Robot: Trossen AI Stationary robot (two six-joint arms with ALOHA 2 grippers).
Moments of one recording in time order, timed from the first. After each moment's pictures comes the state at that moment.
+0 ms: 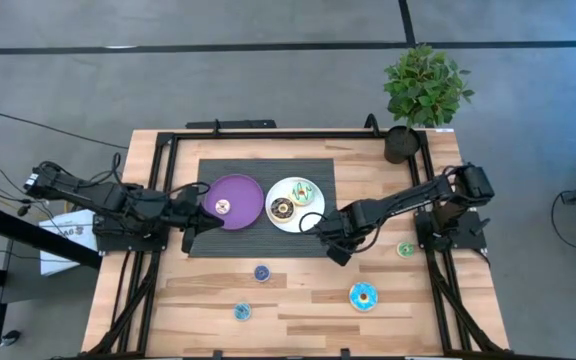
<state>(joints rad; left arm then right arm) -0.28 0.63 0.62 -0.33 -0.24 -0.59 0.18 1.72 1.12 -1.01 0.01 0.80</state>
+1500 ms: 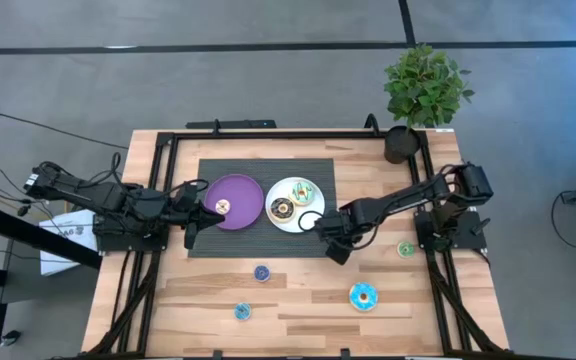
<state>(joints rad) -0.28 0.63 0.62 -0.32 -0.30 -0.65 0.14 1.74 1.05 -0.86 0.00 0.70</state>
